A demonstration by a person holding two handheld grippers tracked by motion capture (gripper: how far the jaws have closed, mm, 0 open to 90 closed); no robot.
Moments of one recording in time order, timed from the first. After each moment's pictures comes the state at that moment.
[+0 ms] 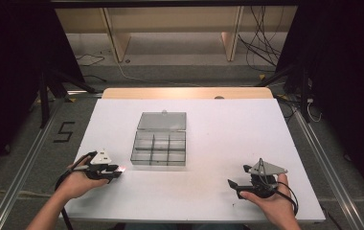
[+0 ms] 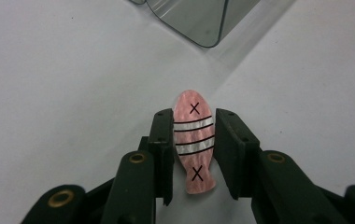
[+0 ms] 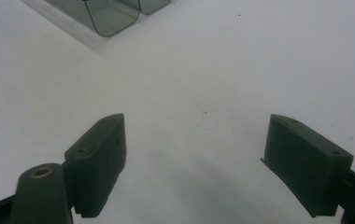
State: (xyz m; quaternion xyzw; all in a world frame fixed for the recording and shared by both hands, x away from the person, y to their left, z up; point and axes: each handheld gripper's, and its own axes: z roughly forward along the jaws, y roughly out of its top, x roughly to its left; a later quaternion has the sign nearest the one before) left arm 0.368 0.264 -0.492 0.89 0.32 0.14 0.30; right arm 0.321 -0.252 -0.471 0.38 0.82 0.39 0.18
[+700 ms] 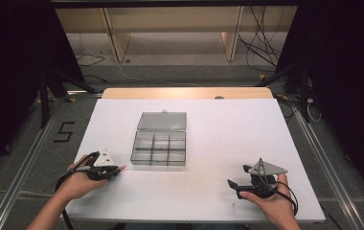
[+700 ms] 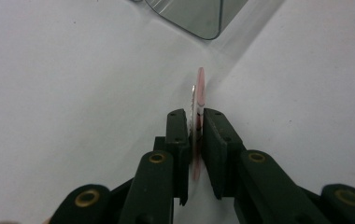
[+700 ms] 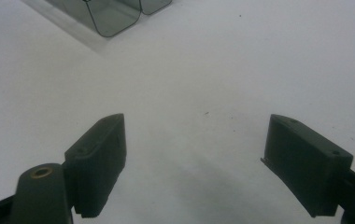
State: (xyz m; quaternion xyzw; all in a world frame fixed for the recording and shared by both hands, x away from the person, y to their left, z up) left arm 0.367 0.260 -0.491 0.90 0.30 0.16 0.28; right arm 0.321 -0.252 -0.471 0.38 0.82 0.40 0.18
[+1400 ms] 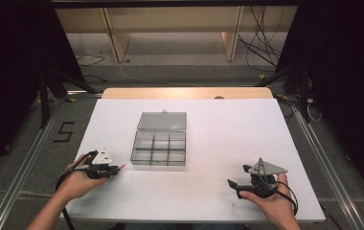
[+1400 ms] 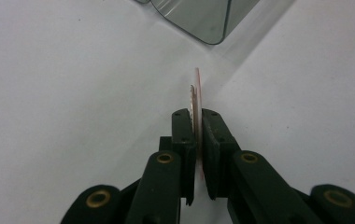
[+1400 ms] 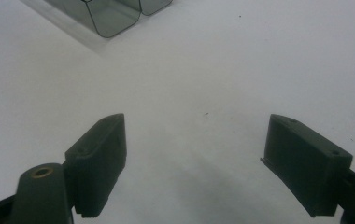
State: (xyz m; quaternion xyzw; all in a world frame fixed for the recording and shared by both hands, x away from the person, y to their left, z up) left arm 0.368 0.262 -0.487 0.89 0.32 0.15 0.29; right arm 0.321 -0.252 -0.471 0.38 0.82 0.40 0.18
